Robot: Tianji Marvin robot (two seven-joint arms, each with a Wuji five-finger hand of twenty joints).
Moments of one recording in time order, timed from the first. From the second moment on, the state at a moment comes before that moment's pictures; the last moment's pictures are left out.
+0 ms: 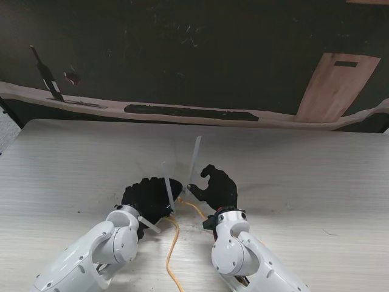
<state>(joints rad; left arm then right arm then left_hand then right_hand) 1.52 -1.11 -0.95 -1.57 0.76 0.42 0.05 -1.53 -1.28 0.89 -1.52 -0.50 0.17 -0.61 0.55 -0.67 0.27 -0.11 0.20 0.20 0.70 0.44 0.31 0.28 0.56 0.44 0.36 0.47 0.46 0.46 0.22 0.43 0.82 0.44 0.34 -0.75 1.06 -0.12 0.63 0.33 0.85 0.32 0.80 0.48 0.85 0.41 0.92 0.53 0.74 0.36 0.48 0.66 1.07 0.47</state>
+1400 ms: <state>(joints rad) 1.64 -1.08 -1.04 -1.64 0.89 0.34 -0.01 -1.55 -1.28 0.91 -1.54 -0.50 0.16 -0.62 0.42 -0.43 0.39 -0.10 0.18 0.24 0.16 0.14 0.16 0.29 0.07 0.18 0.07 0.34 0.09 0.24 -0.07 0.33 0.25 0.26 0.34 -0.71 1.05 -0.12 0.63 0.33 0.85 0.32 0.80 0.48 0.85 0.41 0.92 0.53 0.74 0.36 0.48 0.66 1.07 0.47</state>
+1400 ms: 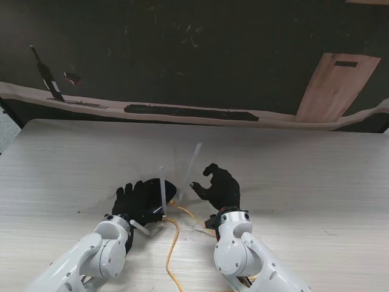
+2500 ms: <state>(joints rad) 1.82 -1.11 -1.28 -1.78 0.85 0.05 0.19 -1.60 -1.26 0.97 -1.61 -0.54 0.11 -0.60 0.41 -0.41 0.34 -0.11 0.18 0.25 0.10 0.11 0.14 0.32 -0.01 0.15 0.04 0.31 0.06 0.22 -0.06 0.29 0.10 0.29 0.34 -0.69 1.05 -0.12 0.61 0.32 0.85 0.32 0.79 0.48 0.84 0.41 0.90 0.53 0.74 0.36 0.48 0.66 1.06 0.47</state>
